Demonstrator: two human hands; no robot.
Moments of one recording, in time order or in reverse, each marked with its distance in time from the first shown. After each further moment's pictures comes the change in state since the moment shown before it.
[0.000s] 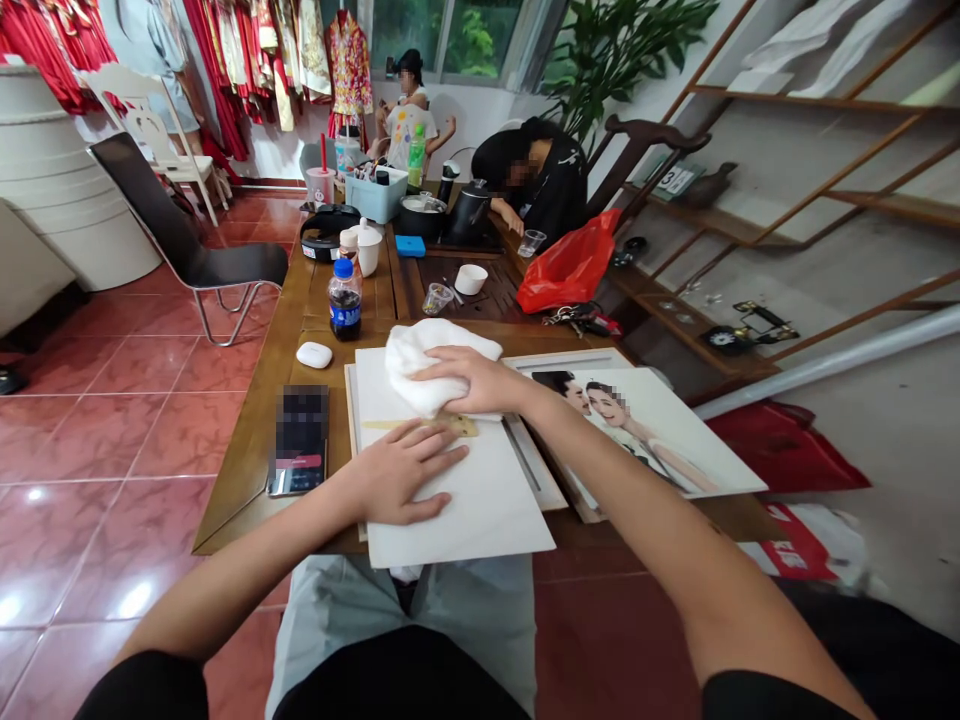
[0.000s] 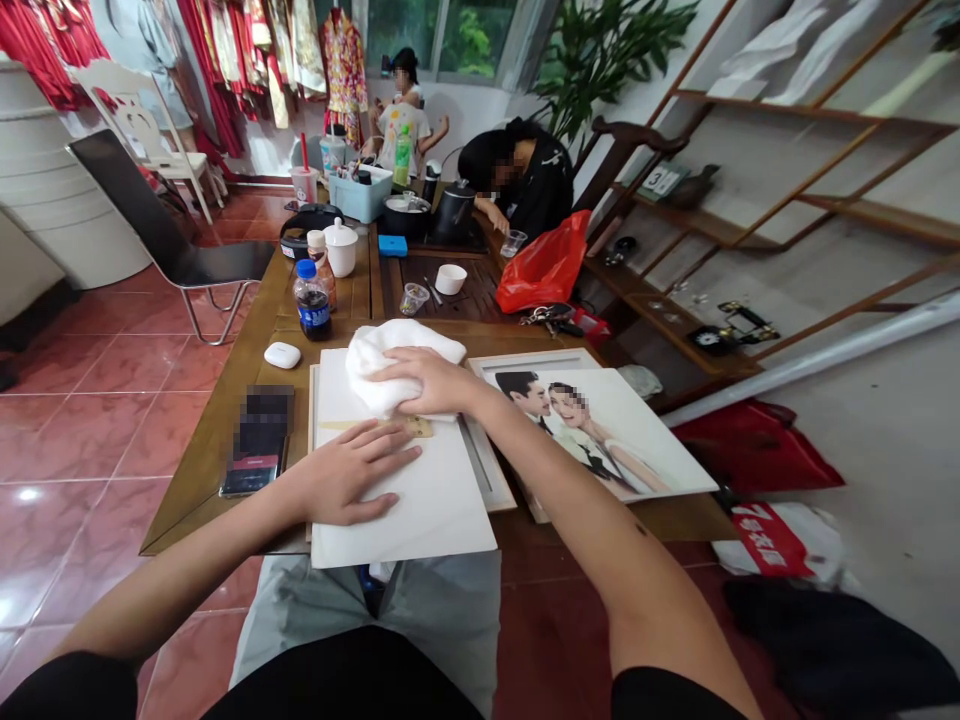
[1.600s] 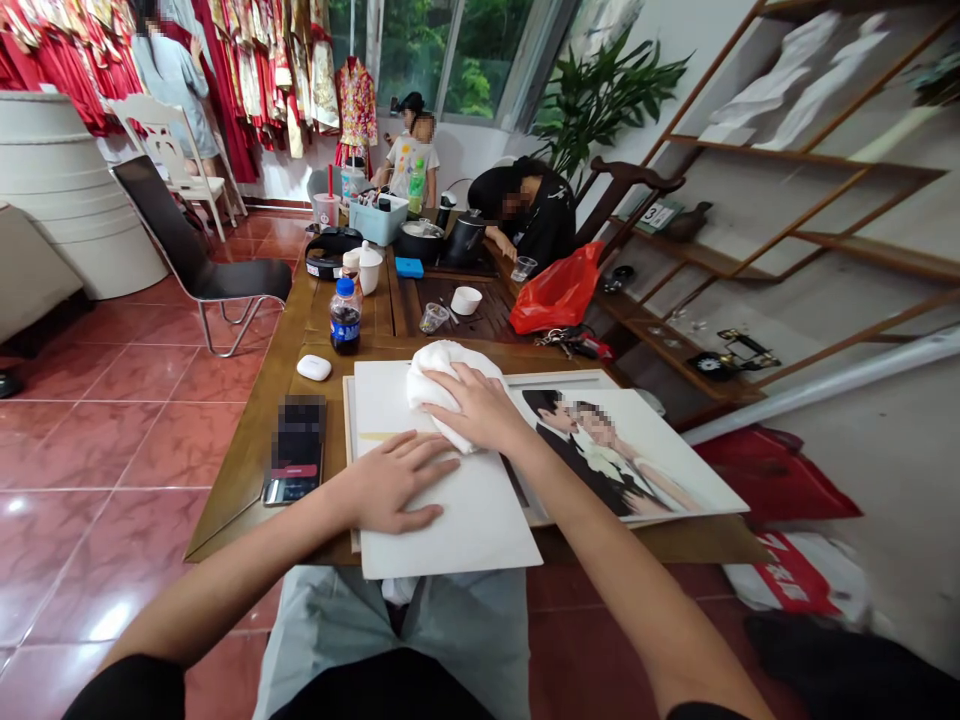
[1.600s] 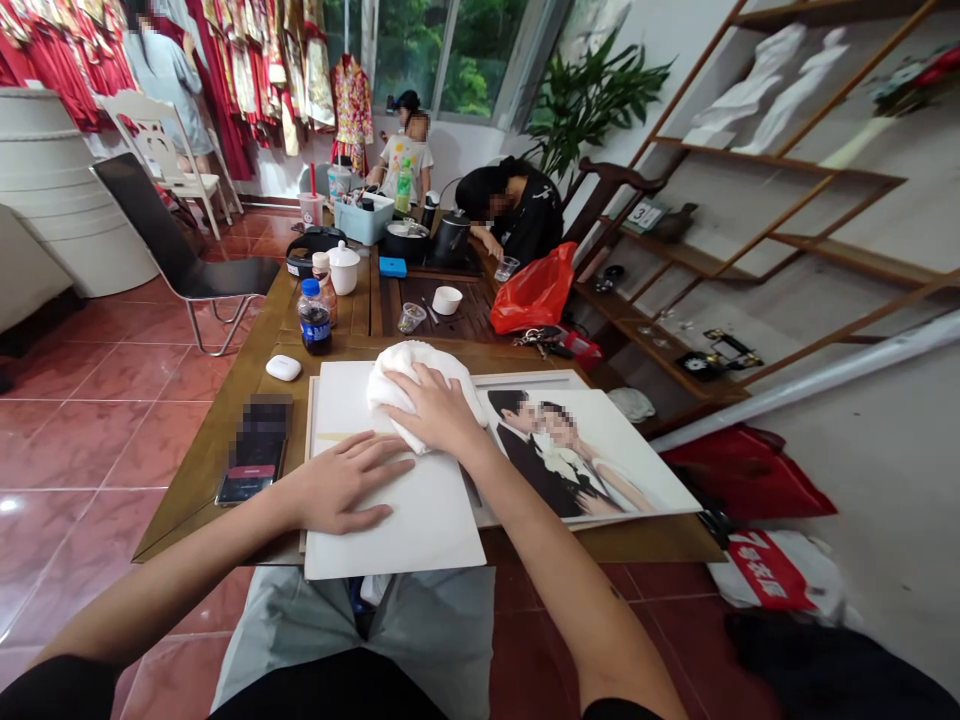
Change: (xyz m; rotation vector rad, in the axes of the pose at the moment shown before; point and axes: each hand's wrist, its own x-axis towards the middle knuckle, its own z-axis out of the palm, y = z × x) left_hand 0.003 0.001 -0.008 0.067 0.026 0.034; right_hand -0.016 -0.044 0.016 -0.281 0.128 0.414
